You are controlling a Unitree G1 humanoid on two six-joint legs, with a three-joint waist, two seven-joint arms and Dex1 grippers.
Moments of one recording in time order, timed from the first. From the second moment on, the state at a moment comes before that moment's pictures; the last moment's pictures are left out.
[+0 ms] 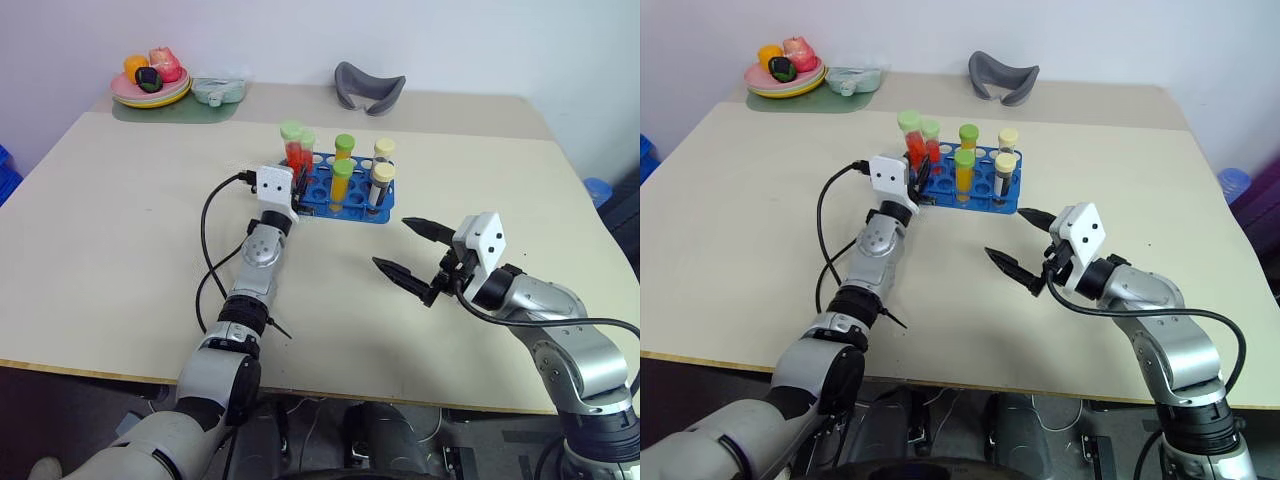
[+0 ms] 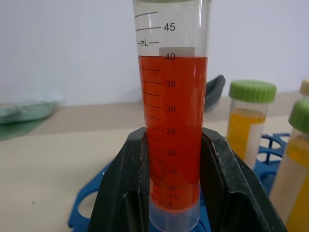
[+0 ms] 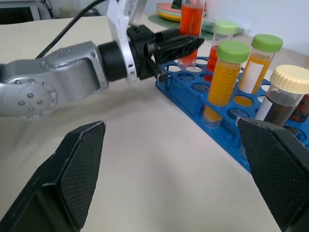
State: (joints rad) left arm -0.79 -0.01 0.07 0.87 0.01 -0.46 -0.10; right arm -0.13 -0.59 -0.07 -0.47 0.50 0.43 0.67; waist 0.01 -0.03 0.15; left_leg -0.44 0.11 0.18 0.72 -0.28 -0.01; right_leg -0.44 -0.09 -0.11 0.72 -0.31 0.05
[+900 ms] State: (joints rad) left arm -0.84 -0.01 0.05 1.00 0.02 -0.54 -0.09; right arm -0.13 -0.58 -0.08 -0.48 0.52 0.45 0.64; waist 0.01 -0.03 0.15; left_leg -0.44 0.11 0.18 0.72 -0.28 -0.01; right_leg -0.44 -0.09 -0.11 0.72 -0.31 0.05
